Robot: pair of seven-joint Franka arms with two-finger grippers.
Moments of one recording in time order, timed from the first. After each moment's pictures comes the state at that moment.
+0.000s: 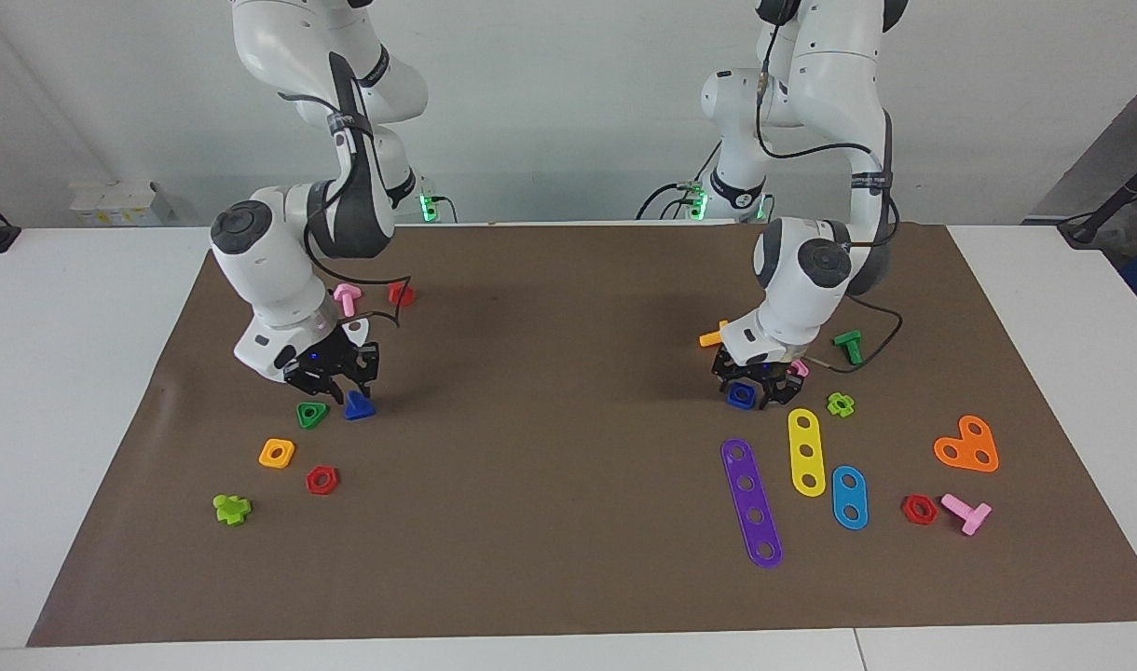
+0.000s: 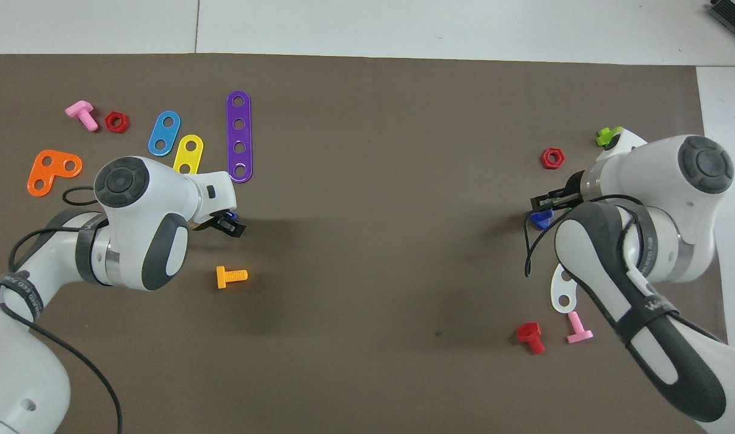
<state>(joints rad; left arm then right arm) -0.14 0.27 -0.12 -2.10 -0.03 2.40 0.35 0.16 0.18 -0.11 -2.07 0.13 2.31 -0.25</state>
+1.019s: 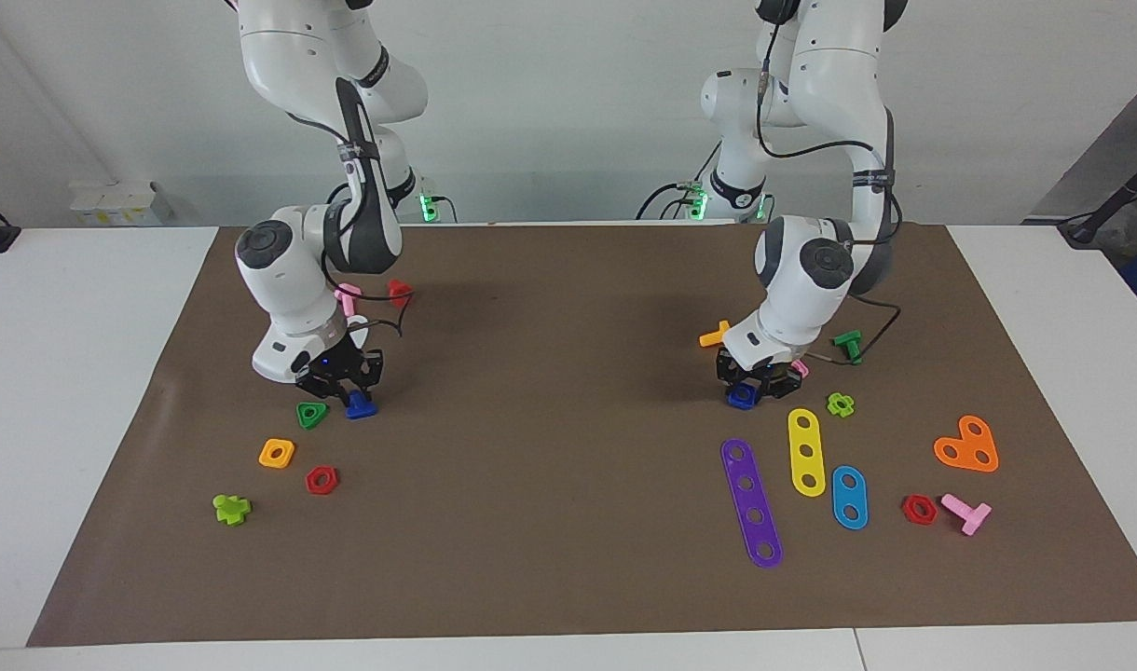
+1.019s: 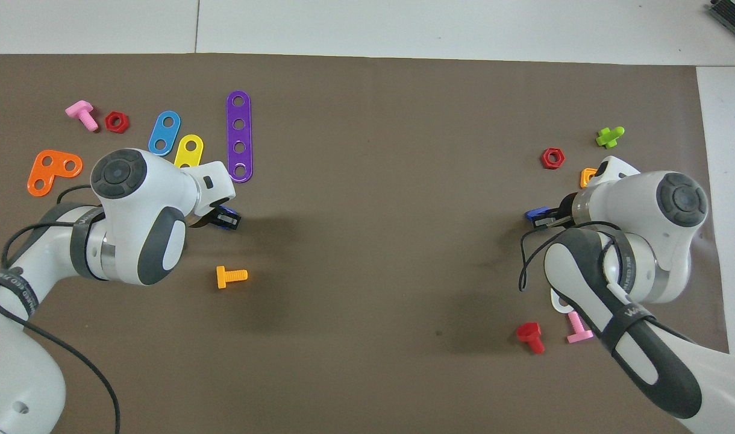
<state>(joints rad) -0.14 0.26 -0.12 -2.03 -0.03 2.27 0.14 0.15 0.19 -0.11 -2.19 0.13 2.47 -0.31</state>
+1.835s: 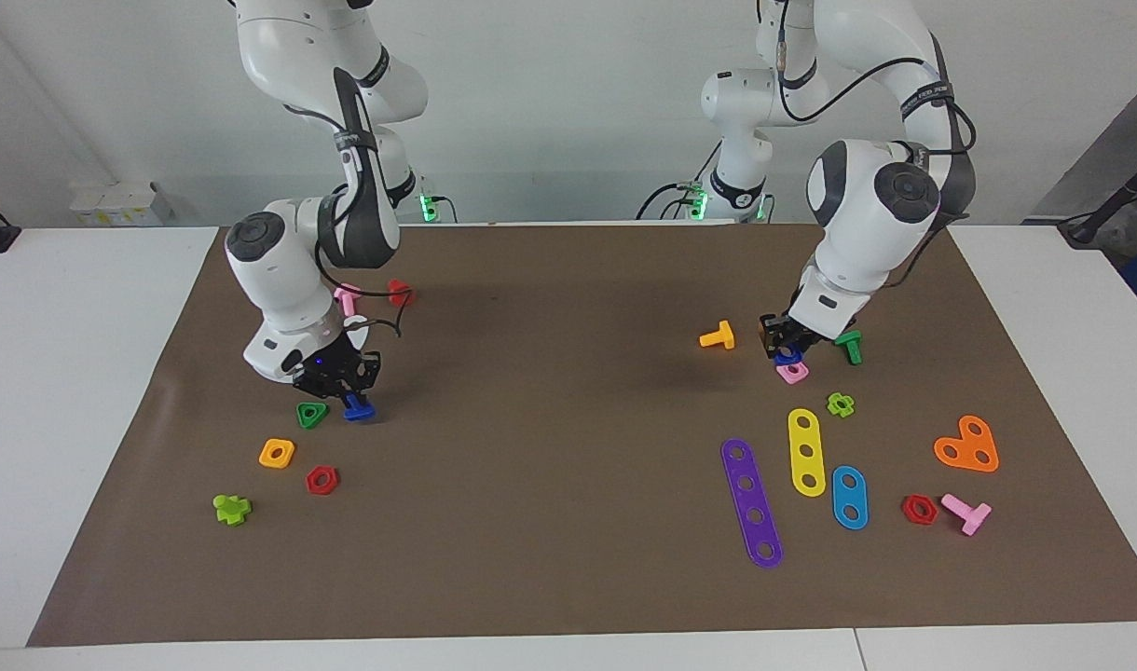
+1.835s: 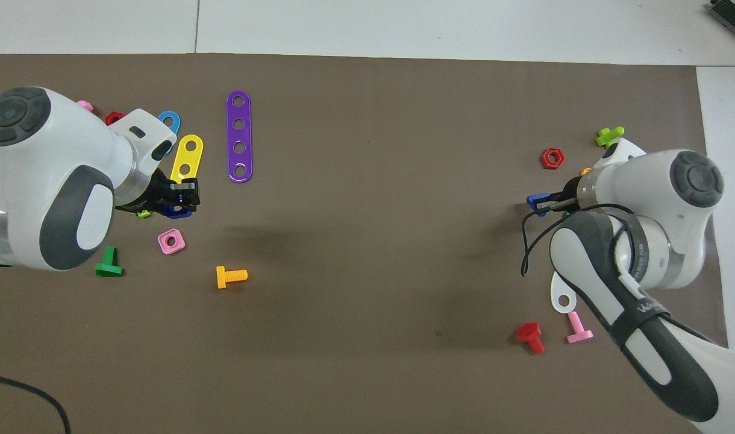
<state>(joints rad) -0.11 0.13 -0.10 -1.86 -0.03 1.94 -0.29 0.18 0.18 -0.11 -2.02 0.13 2.30 -0.16</state>
